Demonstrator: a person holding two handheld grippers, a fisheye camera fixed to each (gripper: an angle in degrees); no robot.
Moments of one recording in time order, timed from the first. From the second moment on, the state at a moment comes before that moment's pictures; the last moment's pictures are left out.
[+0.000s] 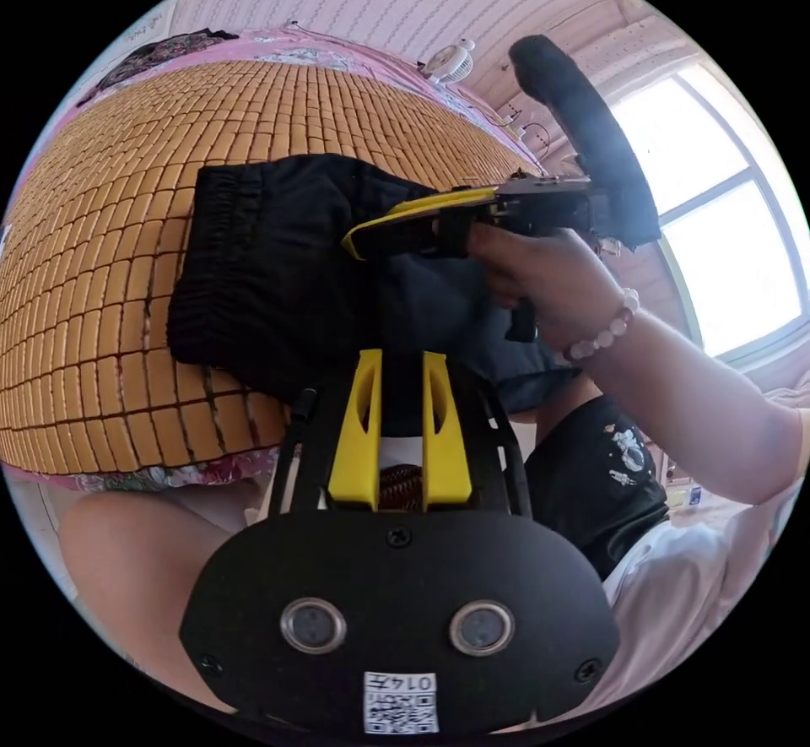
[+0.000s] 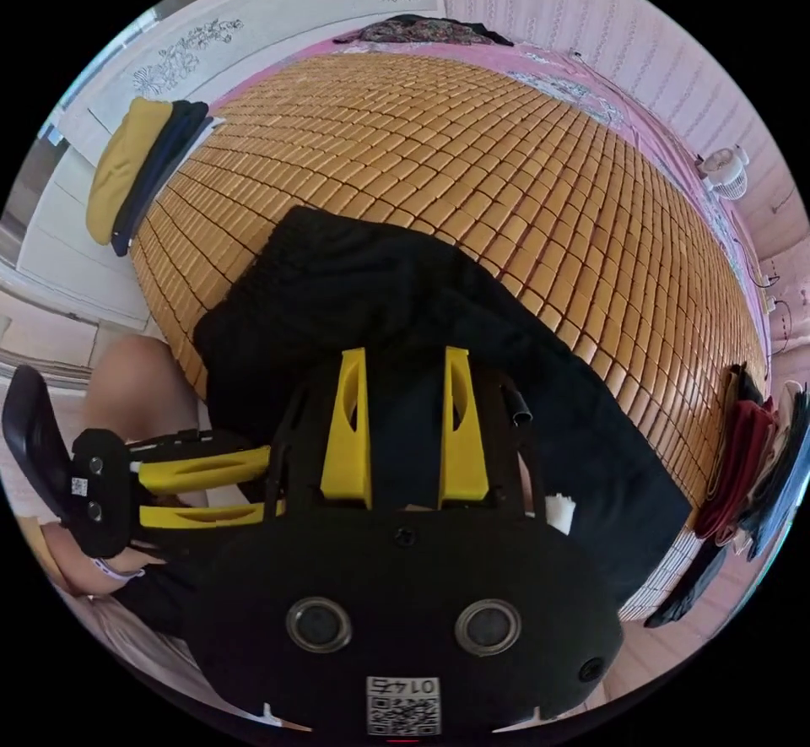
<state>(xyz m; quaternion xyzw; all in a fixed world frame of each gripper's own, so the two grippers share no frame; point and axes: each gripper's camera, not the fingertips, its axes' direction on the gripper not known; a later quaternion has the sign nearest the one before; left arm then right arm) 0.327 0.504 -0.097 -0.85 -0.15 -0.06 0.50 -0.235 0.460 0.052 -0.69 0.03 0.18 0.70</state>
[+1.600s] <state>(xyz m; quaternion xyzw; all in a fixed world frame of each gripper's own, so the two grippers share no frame) 0.507 0.557 -0.022 -0.87 0.05 0.07 0.48 -0.198 0.406 -0.091 -0.64 0.12 0.23 0.72</state>
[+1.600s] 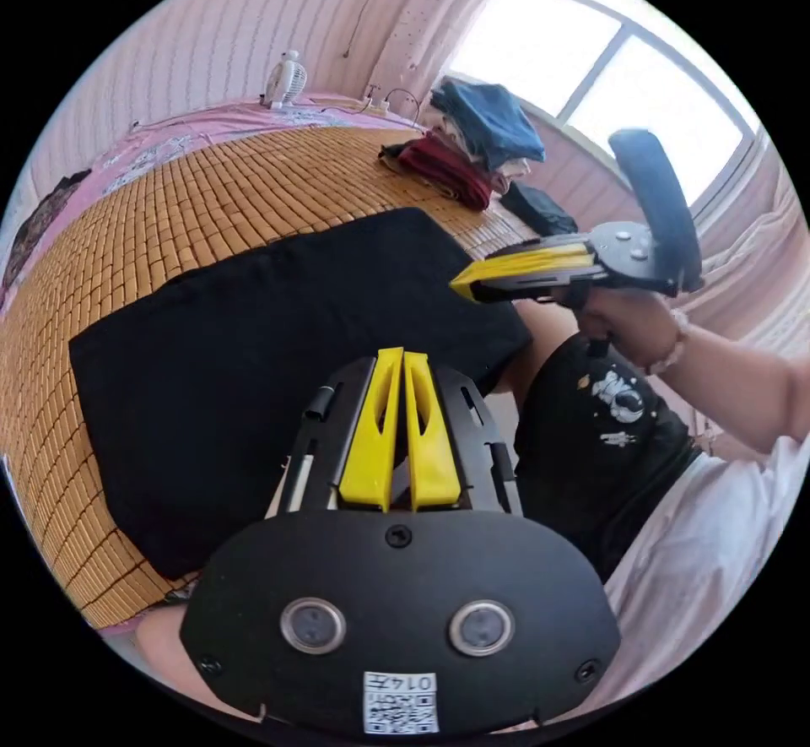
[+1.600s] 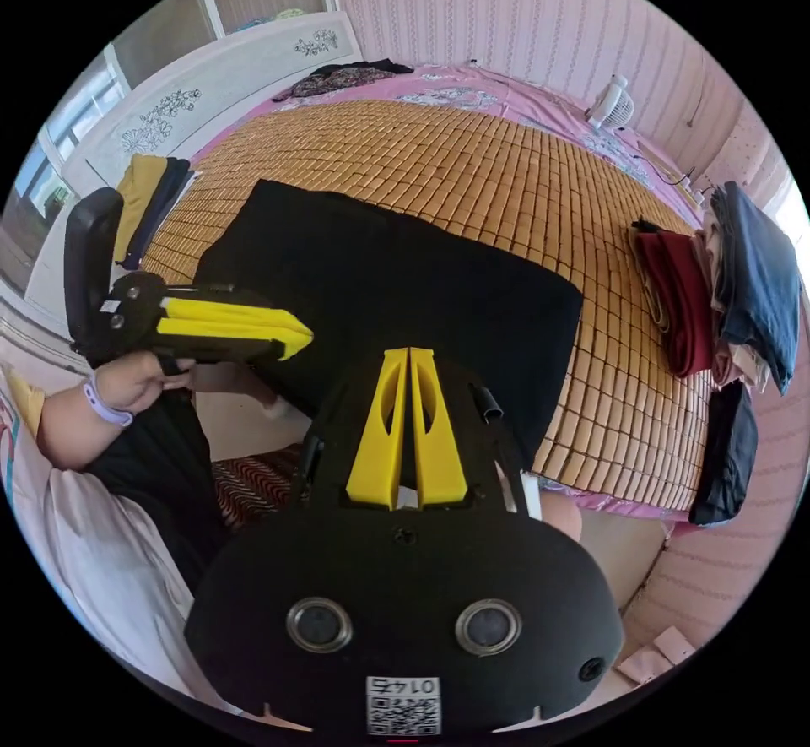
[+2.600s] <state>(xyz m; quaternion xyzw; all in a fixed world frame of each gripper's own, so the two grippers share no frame) 0.598 0.549 0.003 -0.81 0.19 0.09 0.55 -0.048 0.434 -0.149 -0.70 0.07 0.29 0.64</state>
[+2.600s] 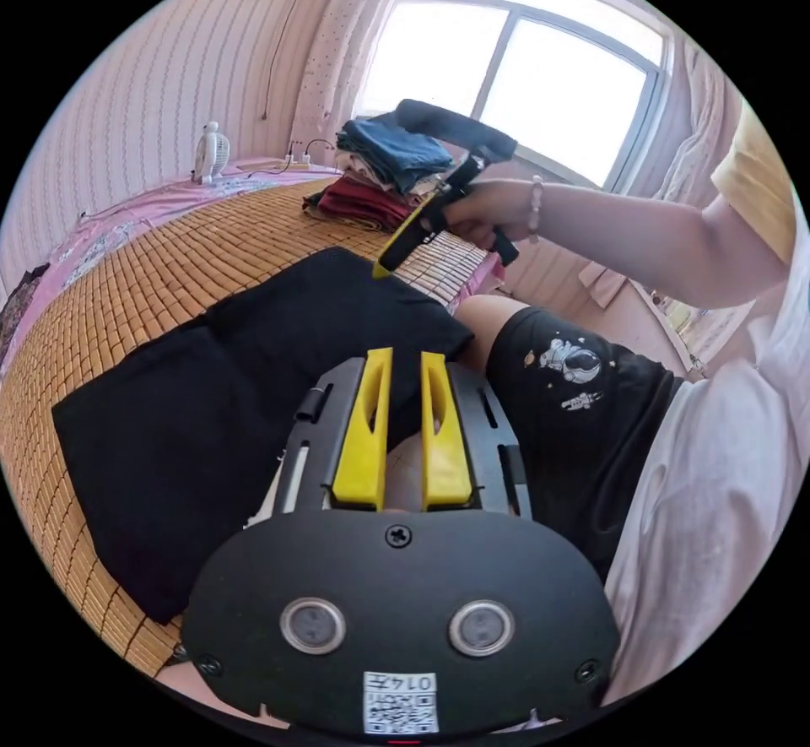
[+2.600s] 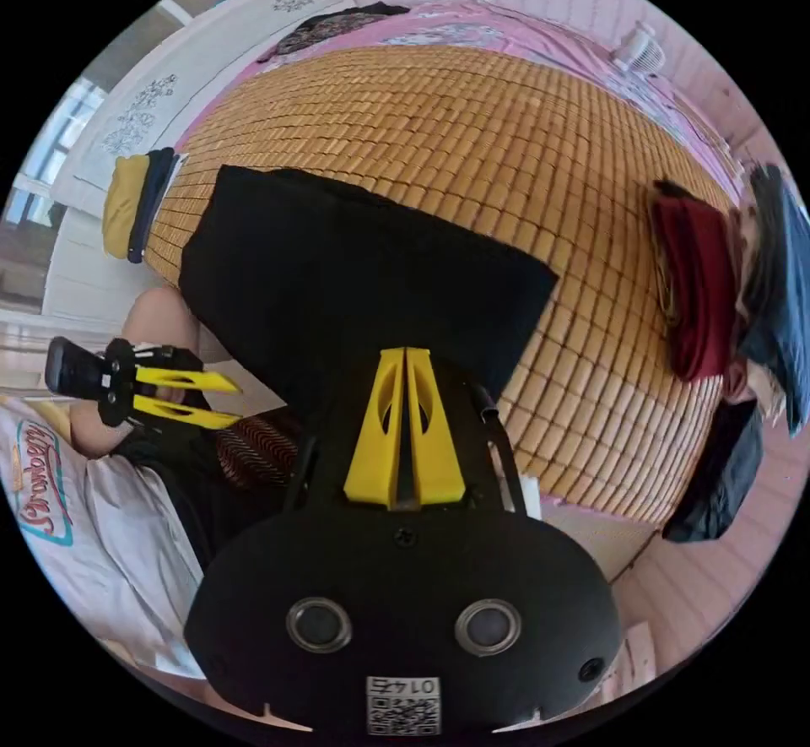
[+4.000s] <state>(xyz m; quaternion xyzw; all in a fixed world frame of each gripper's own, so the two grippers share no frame) 0.653 0.586 0.013 -0.78 0.28 0.13 0.55 0.058 0.474 -0.448 -0.26 0.12 0.64 0.71</state>
